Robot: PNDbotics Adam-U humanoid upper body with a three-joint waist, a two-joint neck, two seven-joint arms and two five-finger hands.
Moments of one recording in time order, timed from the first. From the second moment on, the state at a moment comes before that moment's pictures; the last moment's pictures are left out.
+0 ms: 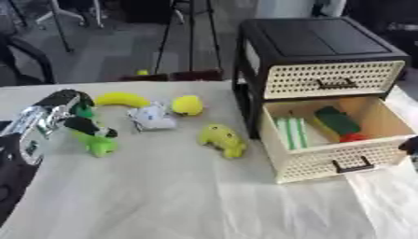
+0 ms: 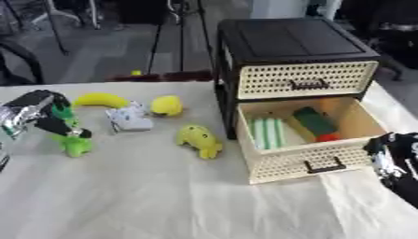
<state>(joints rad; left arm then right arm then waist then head) -0.77 0.54 -0.13 -0.86 -0.92 0.17 -0.32 -0.15 -0.46 -0.09 -1.63 0.43 -0.37 0.02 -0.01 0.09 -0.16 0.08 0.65</state>
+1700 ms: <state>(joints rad) -0.76 0.46 -0.01 -0.88 -0.88 0.11 -0.32 -0.15 -0.45 -0.09 -1.63 0.43 -0.36 0.02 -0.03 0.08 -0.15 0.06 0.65</state>
